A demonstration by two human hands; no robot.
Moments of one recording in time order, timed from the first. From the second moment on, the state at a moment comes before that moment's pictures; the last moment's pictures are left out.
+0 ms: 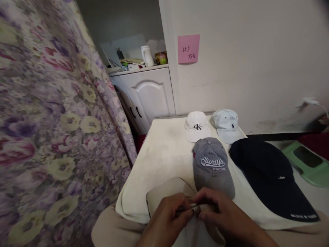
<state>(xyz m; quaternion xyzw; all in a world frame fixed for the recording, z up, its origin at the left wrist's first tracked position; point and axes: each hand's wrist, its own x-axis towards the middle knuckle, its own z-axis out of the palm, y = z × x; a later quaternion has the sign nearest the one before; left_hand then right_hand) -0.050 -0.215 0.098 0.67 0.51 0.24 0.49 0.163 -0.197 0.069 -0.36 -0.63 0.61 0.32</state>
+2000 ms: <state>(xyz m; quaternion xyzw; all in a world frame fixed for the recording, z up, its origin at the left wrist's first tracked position) -0.041 -0.214 0.083 0.66 0.51 0.23 0.49 0.148 -0.195 0.037 -0.37 -0.54 0.67 0.35</state>
